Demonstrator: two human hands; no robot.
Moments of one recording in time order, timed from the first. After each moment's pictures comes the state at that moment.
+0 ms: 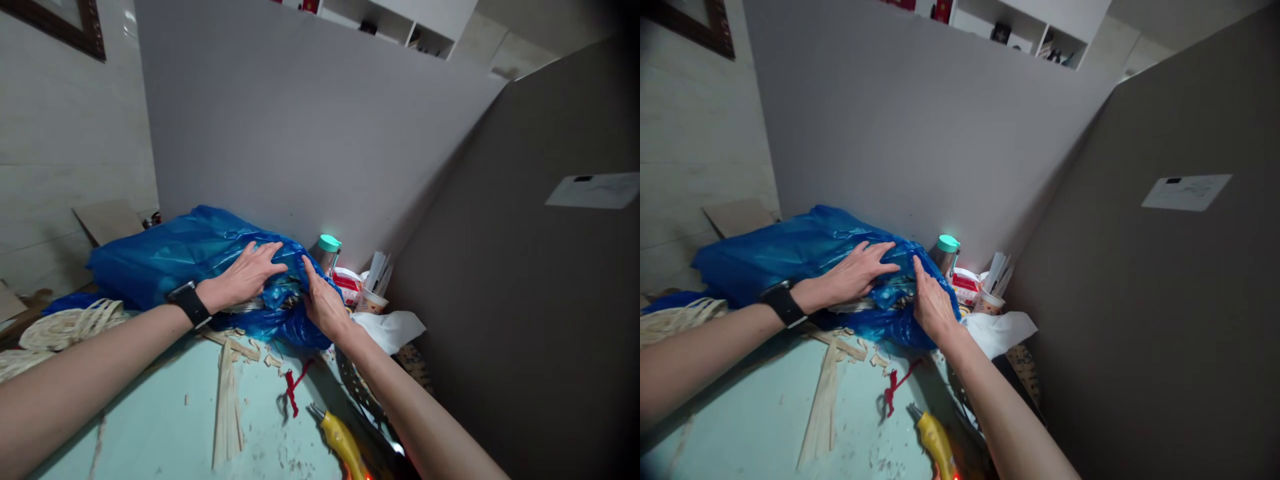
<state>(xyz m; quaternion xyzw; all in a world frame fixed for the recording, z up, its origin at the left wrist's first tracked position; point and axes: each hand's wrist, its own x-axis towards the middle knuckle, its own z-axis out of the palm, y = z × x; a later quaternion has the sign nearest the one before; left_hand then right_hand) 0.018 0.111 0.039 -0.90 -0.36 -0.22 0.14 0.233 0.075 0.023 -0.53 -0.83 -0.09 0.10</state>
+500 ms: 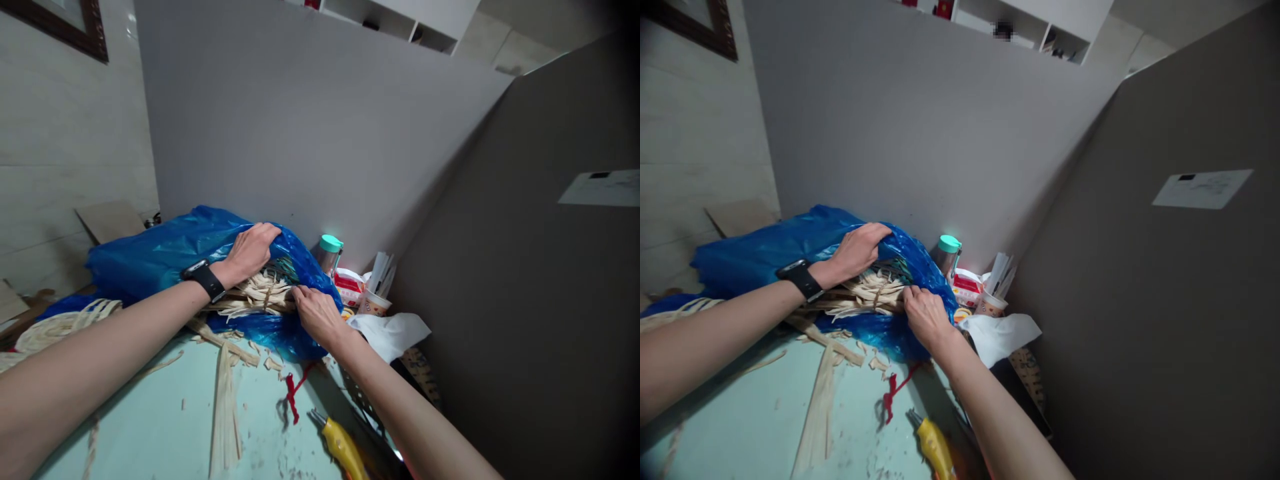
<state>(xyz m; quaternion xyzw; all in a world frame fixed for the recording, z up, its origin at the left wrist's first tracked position) 0.027 0.154 0.058 -0.81 -0.46 -0.34 0.11 0.221 0.073 0.017 -0.52 -0.85 -0.11 0.01</state>
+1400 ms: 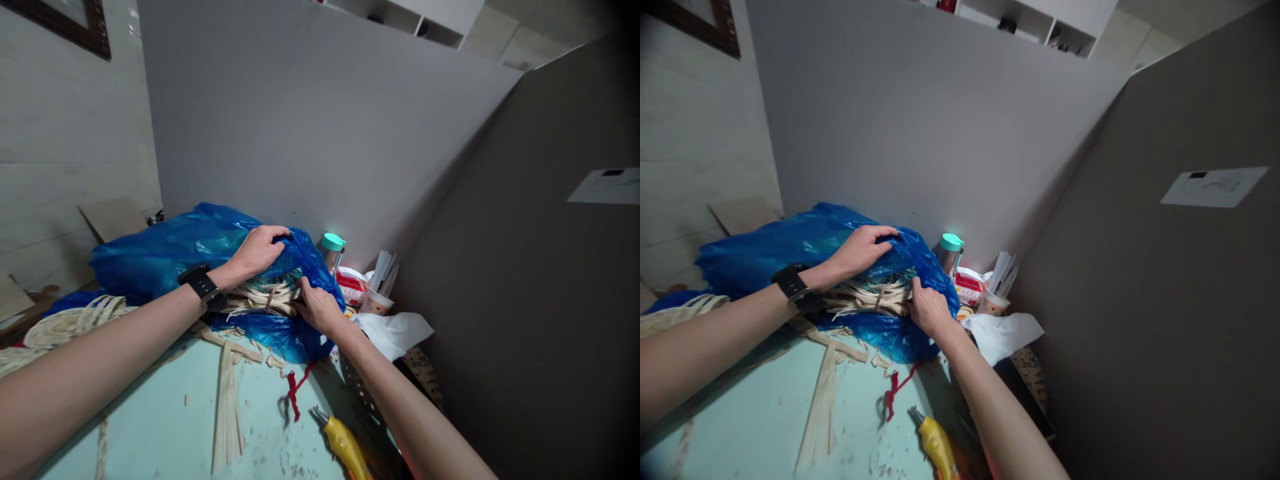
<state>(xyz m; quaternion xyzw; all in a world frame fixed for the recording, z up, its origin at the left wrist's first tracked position) 0.039 0.133 0.073 -0.78 -0.47 -0.42 -0.06 0.225 0.095 0.005 -0.58 -0.81 -0.02 0.03</state>
